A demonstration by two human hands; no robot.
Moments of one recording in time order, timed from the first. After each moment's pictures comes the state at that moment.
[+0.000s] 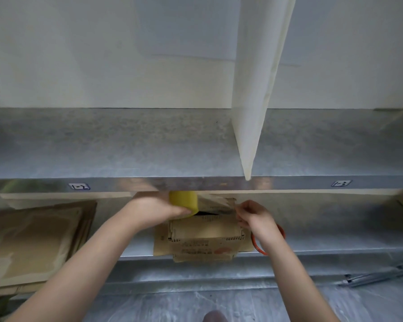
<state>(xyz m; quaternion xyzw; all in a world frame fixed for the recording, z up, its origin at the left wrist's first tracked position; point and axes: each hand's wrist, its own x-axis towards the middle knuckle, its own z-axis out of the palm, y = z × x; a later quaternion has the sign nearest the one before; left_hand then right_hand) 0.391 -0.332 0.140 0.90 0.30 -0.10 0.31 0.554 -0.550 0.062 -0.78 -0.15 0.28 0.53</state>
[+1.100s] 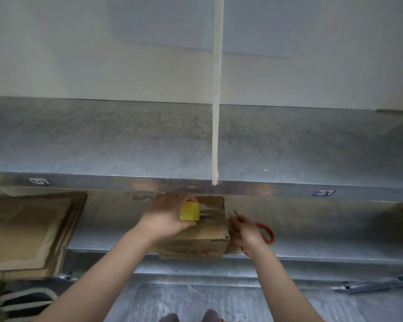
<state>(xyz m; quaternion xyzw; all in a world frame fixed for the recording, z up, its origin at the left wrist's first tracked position) 0.434 -0.383 0.081 0.96 0.22 0.02 0.18 0.597 -0.561 -0.018 -0.70 0.03 0.43 0.57</state>
